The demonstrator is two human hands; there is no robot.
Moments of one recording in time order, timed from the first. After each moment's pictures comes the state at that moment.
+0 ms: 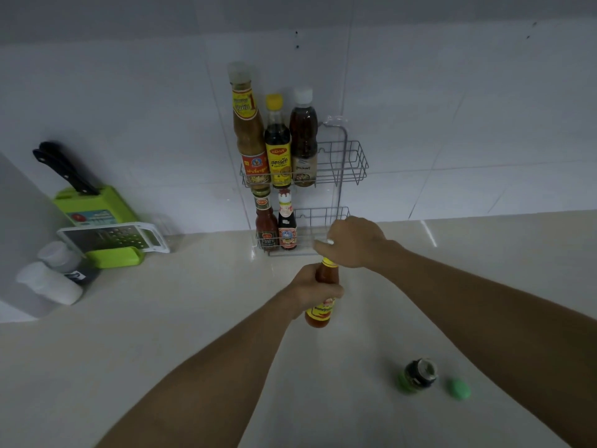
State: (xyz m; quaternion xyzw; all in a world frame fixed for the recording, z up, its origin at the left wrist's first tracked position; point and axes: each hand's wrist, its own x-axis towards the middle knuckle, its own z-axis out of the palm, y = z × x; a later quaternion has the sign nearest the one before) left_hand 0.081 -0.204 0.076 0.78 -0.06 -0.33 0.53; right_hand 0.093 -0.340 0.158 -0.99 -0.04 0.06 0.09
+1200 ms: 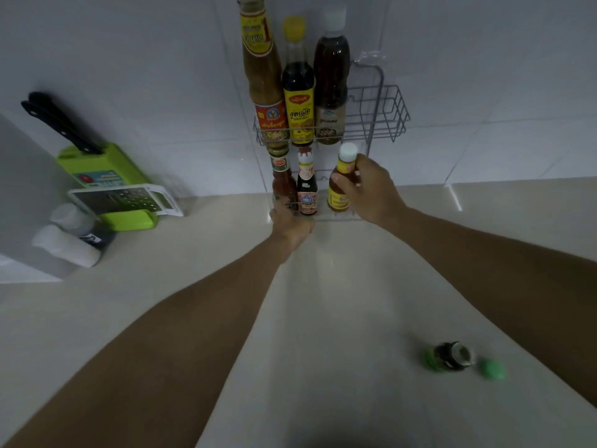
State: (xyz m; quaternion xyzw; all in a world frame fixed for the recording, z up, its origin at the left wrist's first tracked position) left_hand 0.159 -0.165 0.058 0.83 0.11 -0.12 0.53; right_hand 0.148 -0.339 0.106 -0.91 0.01 -0.11 0.39
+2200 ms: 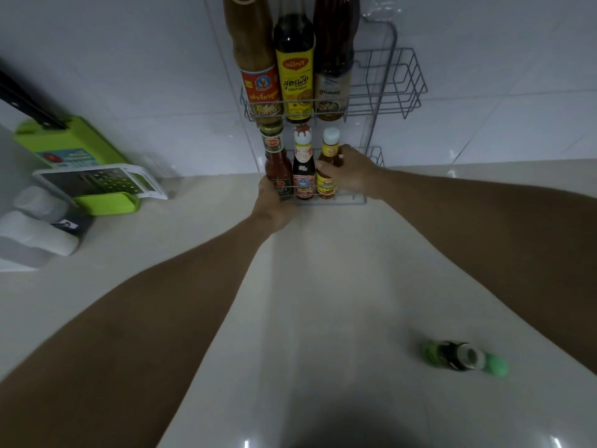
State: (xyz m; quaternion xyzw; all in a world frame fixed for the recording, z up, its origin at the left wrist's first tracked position) left_hand 0.204 -0.143 0.028 0.85 0.07 -0.16 0.50; right_hand 0.223 -0.339 0.059 -0.89 0.09 0.14 0.43
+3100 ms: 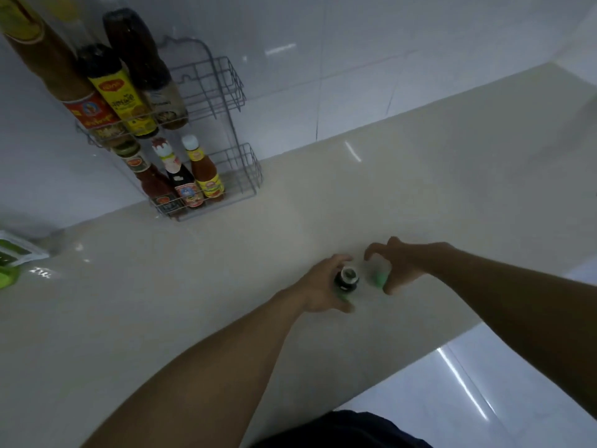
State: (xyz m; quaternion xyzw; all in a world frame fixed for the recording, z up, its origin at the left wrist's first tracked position) left_hand -0.030 -0.303 -0.011 0.76 -0.34 -0.44 0.35; right_hand -0.110 -0.511 0.040 -0.88 0.18 0.41 0.16
